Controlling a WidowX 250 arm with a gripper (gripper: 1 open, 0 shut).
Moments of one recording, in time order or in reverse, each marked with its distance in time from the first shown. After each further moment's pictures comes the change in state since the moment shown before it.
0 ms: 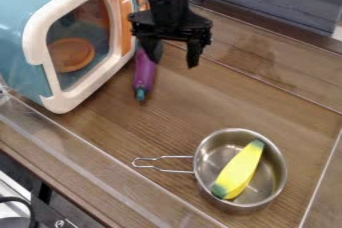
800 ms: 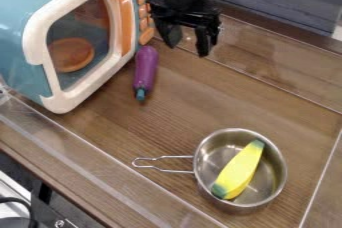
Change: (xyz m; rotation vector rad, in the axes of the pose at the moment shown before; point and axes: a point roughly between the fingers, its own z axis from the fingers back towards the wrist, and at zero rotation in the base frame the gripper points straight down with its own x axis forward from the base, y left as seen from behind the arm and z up) arm 0.019 0.000 0.010 -0.114 0.031 -0.222
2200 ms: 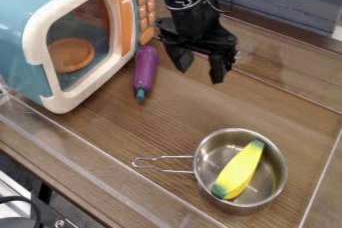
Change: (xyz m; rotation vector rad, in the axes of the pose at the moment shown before) arm -0.030 -0.045 -0.006 0.000 -0.028 -0.084
